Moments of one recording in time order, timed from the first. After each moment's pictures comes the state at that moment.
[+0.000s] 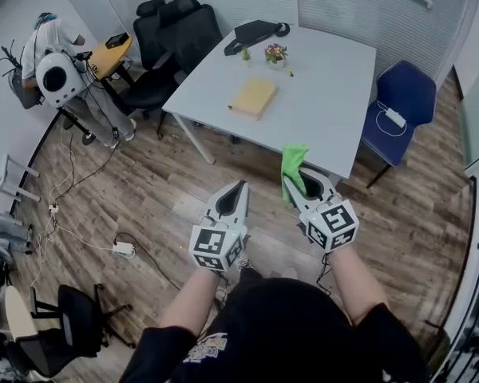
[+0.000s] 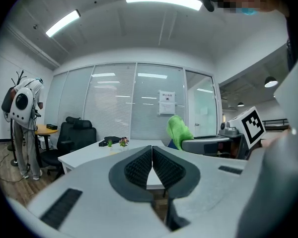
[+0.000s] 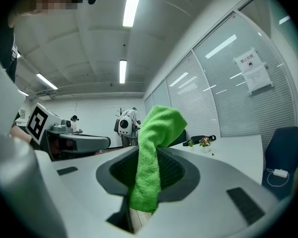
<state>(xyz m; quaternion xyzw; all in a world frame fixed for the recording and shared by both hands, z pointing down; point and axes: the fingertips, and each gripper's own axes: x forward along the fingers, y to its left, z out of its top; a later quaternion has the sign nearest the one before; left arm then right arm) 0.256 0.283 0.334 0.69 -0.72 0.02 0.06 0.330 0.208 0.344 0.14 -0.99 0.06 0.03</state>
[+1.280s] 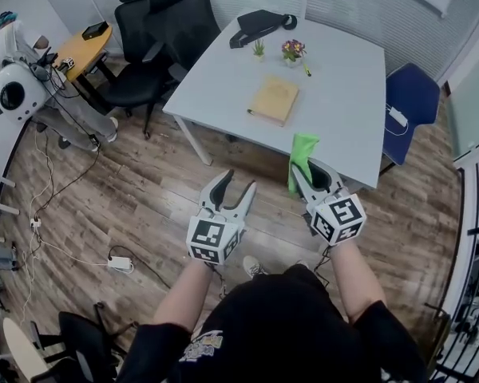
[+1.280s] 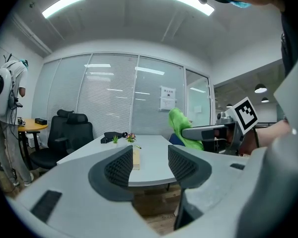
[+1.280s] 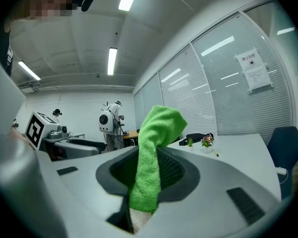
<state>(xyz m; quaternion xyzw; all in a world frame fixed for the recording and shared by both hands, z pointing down) 0.064 0.265 0.368 0.74 -0.66 0.03 0.08 0.158 0.183 0.356 0.22 -0.97 0.06 0.06</state>
